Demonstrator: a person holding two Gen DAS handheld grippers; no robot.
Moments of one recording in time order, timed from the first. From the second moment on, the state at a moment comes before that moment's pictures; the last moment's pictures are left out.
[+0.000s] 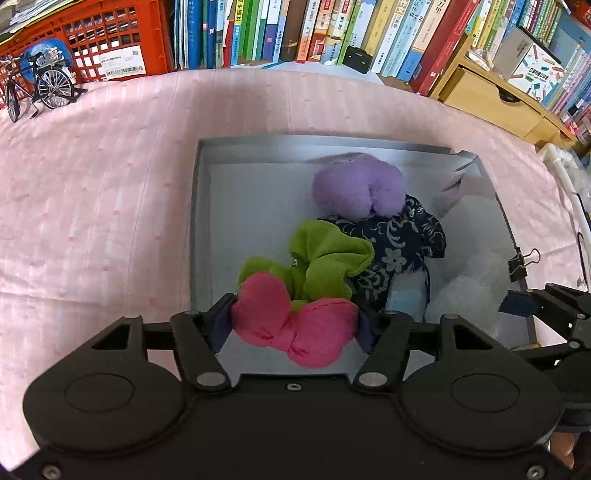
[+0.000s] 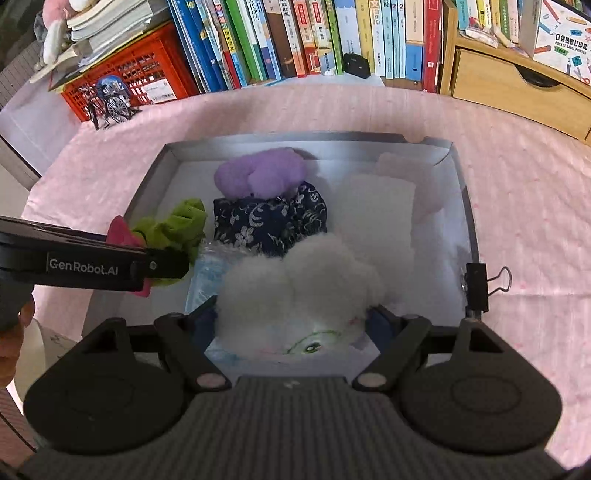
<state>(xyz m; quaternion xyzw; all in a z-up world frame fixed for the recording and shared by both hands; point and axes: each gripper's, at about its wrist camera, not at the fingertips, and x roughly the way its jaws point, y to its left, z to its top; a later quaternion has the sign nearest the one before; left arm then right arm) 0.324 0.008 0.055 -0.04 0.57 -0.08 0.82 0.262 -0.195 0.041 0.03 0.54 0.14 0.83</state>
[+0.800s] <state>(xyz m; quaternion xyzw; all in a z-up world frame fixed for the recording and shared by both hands) 0.310 0.005 0.078 -0.03 0.55 -0.08 0.83 0.254 -0.198 0.058 0.04 0.52 0.14 0.84</state>
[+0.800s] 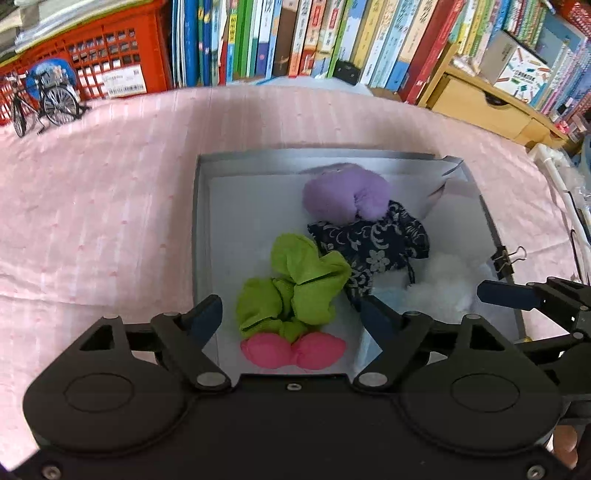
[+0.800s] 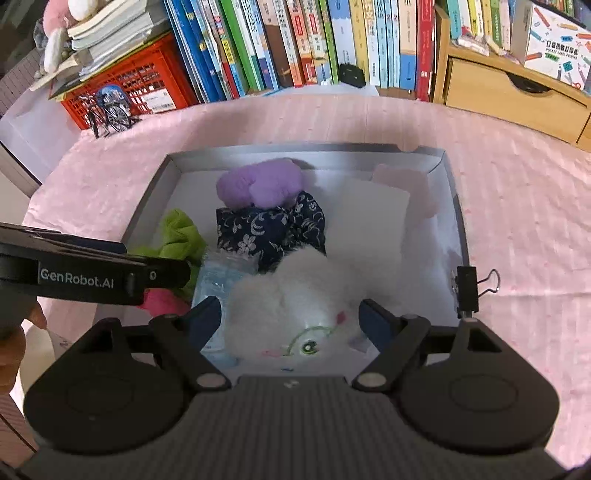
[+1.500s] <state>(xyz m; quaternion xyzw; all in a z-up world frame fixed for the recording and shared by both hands) 0.165 -0.011 0.153 0.03 0.35 -0.15 0.93 0.156 -0.239 0.133 0.03 0.38 0.15 0.91</state>
